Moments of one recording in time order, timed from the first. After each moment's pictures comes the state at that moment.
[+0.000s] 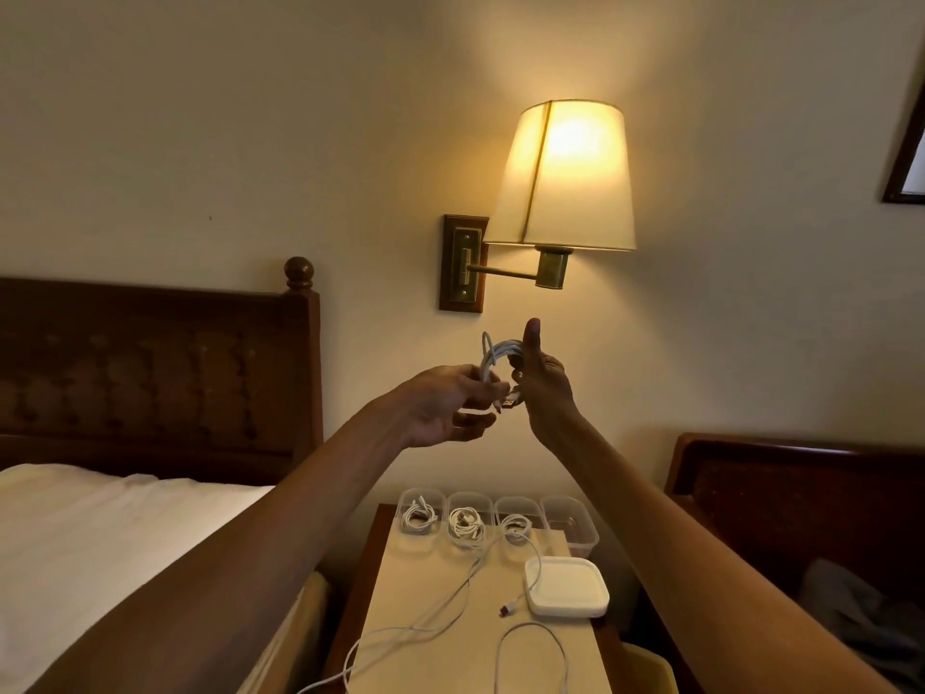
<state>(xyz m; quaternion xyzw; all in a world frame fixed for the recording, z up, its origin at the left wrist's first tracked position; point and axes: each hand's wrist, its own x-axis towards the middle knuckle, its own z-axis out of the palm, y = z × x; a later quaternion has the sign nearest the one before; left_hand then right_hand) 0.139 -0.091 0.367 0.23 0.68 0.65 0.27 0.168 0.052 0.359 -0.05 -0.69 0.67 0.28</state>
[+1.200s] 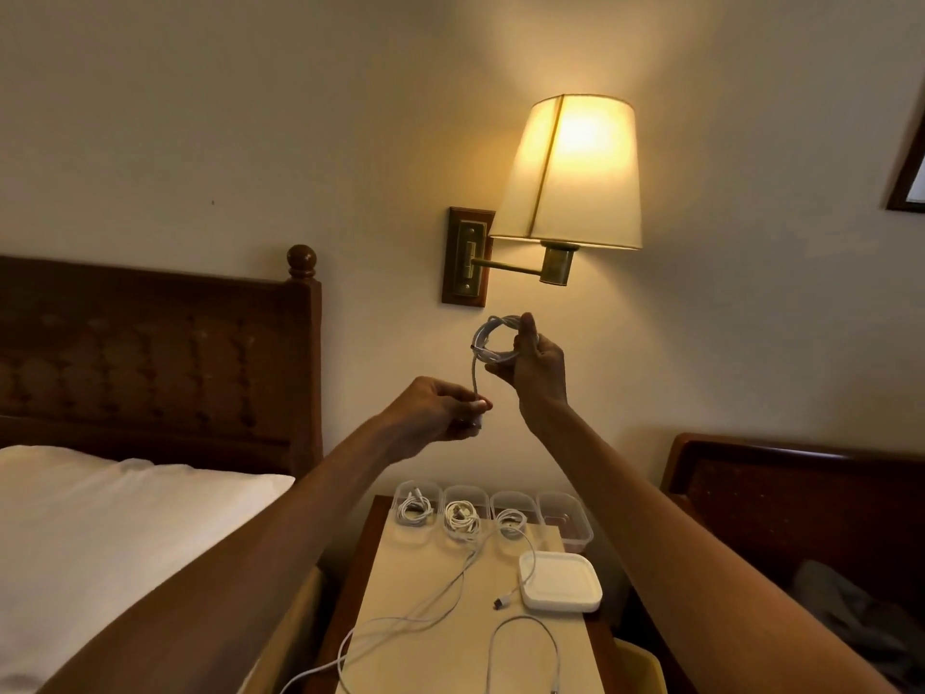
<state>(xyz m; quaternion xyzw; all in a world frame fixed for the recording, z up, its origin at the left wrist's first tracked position) 0.123 -0.101 0.329 0.24 0.70 0.65 0.17 0.148 0.042 0.357 0.00 -0.62 0.70 0.35</state>
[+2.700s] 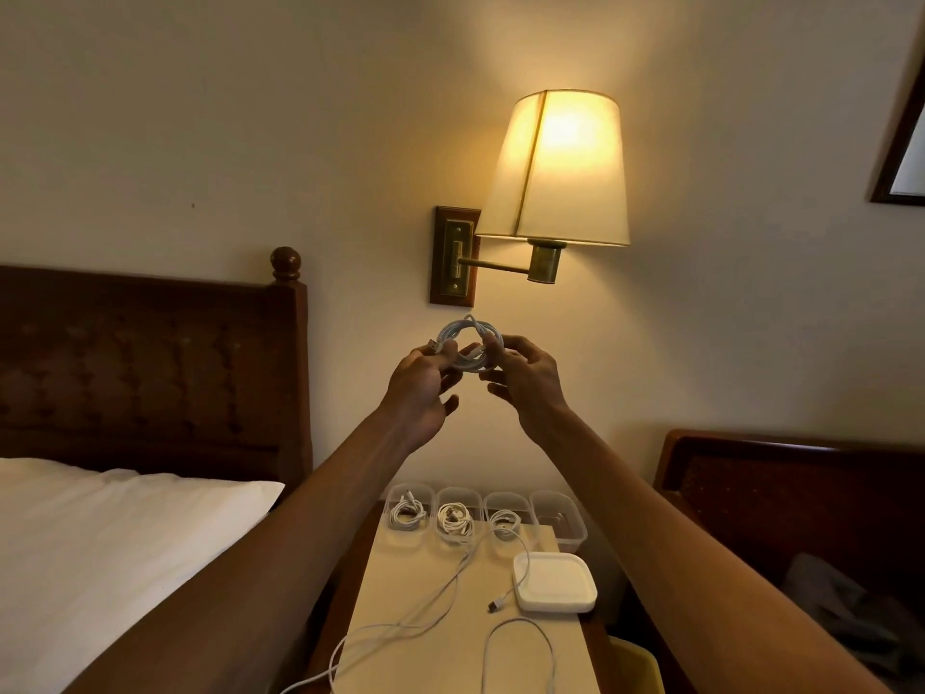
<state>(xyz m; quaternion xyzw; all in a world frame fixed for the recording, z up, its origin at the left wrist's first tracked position) 0.122 -0.074 0.349 0.12 0.53 0.83 0.14 0.155 0.055 0.352 -0.01 -0.67 0.70 0.26</state>
